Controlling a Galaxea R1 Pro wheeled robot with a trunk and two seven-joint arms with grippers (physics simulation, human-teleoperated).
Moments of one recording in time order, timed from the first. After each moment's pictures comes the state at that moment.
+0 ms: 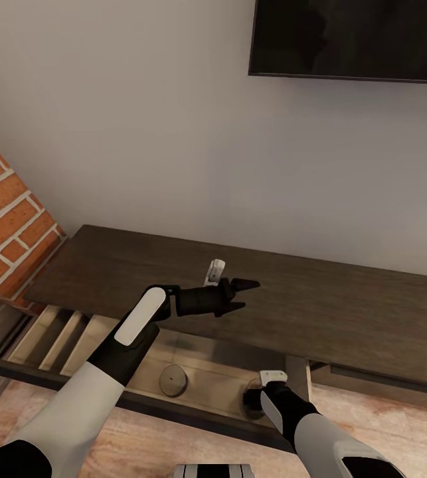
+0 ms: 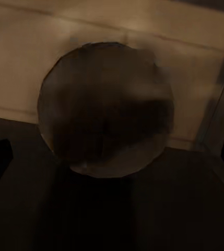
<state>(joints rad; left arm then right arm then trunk) -0.83 -0.06 -0.45 -1.15 1.54 0.90 0.09 -0.73 0.17 -0.11 -0.22 0.08 0.36 -0.15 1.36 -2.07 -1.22</state>
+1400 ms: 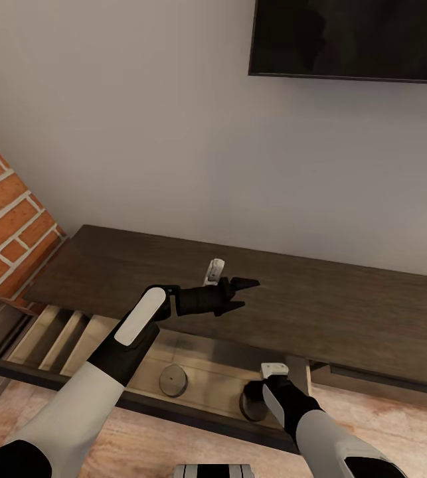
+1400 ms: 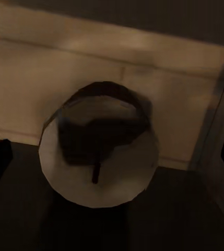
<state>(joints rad) -0.83 -0.06 -0.45 -1.15 1.54 0.89 0.09 -0.73 0.16 -0.11 -0.28 0.08 0.37 -0.13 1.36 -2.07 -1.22</state>
